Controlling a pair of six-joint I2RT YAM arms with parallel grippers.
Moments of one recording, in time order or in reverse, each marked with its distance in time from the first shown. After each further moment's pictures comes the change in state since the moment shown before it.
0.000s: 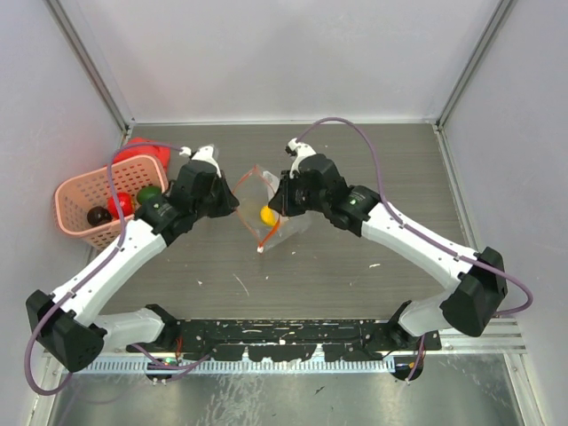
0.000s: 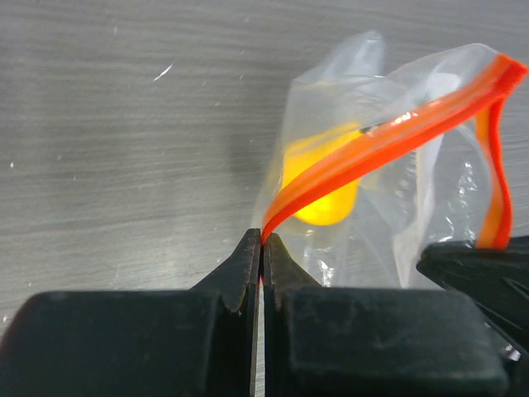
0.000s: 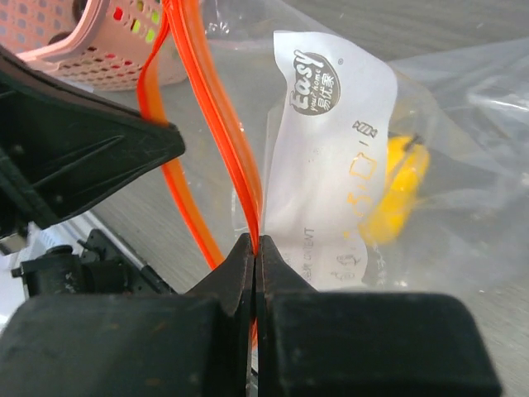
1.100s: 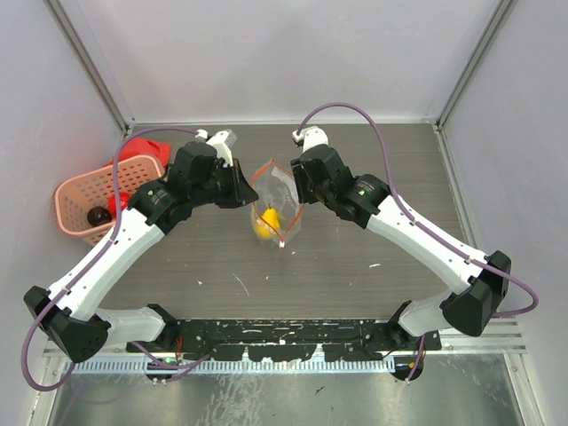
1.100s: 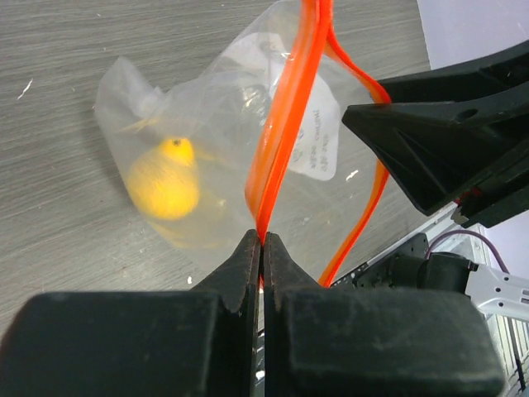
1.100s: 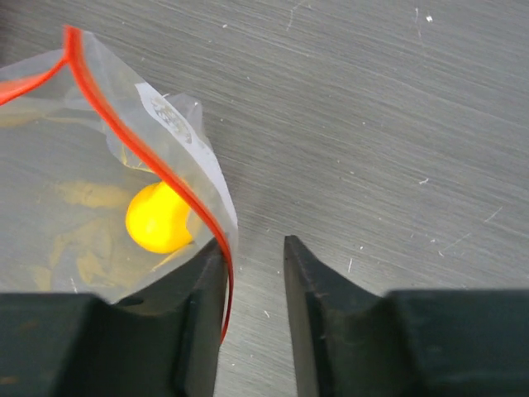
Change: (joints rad) left arm -0.038 0.060 0.255 -0.093 0.264 0.062; right arm -0.001 0.000 0.202 -0.309 0.462 -0.303
